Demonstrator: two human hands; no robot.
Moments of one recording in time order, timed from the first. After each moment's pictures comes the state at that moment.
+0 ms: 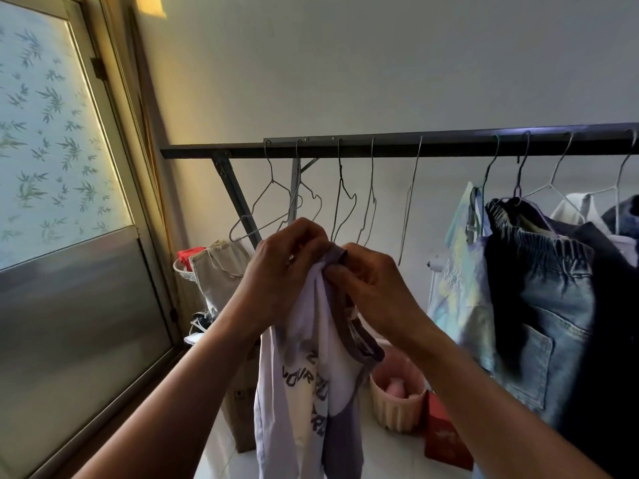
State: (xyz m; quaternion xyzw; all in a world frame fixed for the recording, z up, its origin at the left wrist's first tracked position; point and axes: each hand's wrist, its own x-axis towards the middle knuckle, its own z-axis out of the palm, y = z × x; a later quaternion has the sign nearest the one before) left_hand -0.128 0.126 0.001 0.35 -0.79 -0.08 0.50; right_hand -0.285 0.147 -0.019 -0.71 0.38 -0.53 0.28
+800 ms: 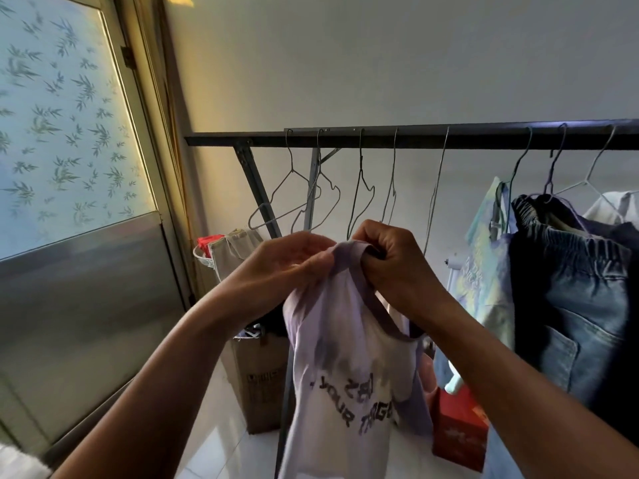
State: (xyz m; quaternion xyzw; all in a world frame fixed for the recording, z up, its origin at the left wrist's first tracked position) left_hand -0.098 0.150 0.003 0.36 -0.77 -0.34 0.40; right_hand -0.290 0.144 -0.002 -0.73 0.40 -0.51 0.23
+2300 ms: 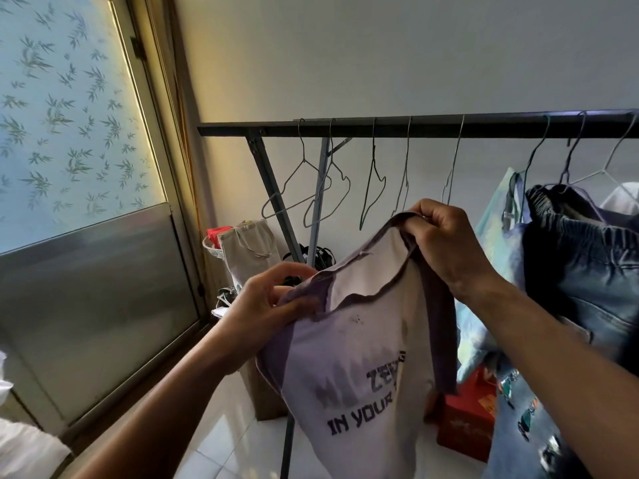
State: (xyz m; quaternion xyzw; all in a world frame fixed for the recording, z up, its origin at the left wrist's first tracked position) left_hand -0.077 0.176 -0.047 0.42 -0.65 -0.43 0.46; right_hand -0.317 0.129 0.002 -0.62 0.50 -0.56 0.22
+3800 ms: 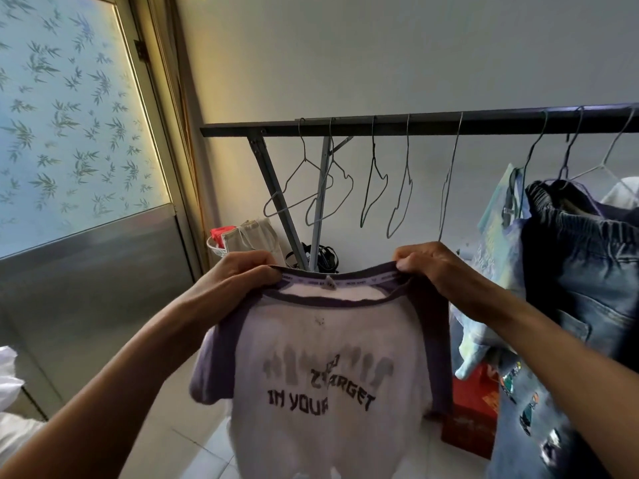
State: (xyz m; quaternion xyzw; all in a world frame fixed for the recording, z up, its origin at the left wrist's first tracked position) left_hand -0.040 0.166 -0.018 0.46 -0.73 -0.35 0.38; right_hand -0.336 0.145 -0.022 -0.75 0.40 -0.38 0.37
